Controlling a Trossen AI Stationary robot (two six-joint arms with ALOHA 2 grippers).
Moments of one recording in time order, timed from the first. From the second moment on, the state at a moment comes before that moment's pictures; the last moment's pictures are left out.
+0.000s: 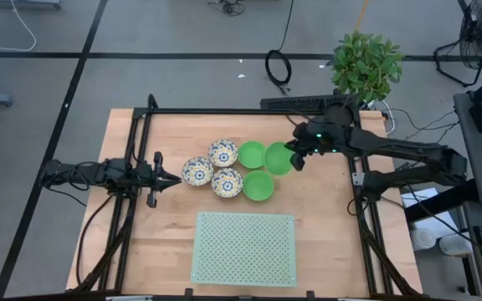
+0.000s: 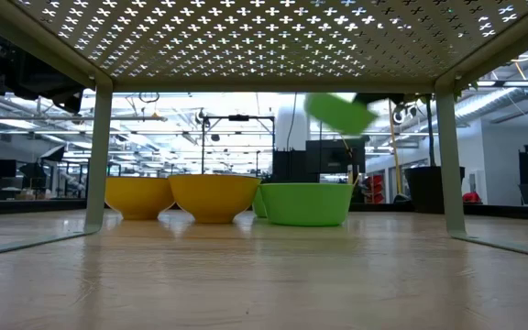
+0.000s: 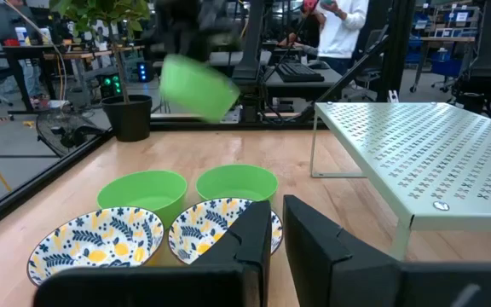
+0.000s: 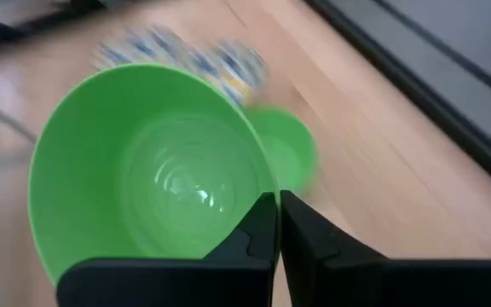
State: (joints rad) left arm -0.11 0.01 0.06 -0.09 -0.08 -0.01; right arm -0.35 1.09 0.81 -0.33 -0.04 0.15
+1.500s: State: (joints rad) left arm -0.11 0.01 0.06 -0.09 -0.08 -0.01; right arm 0.45 1.77 2.06 -1.39 0.22 0.78
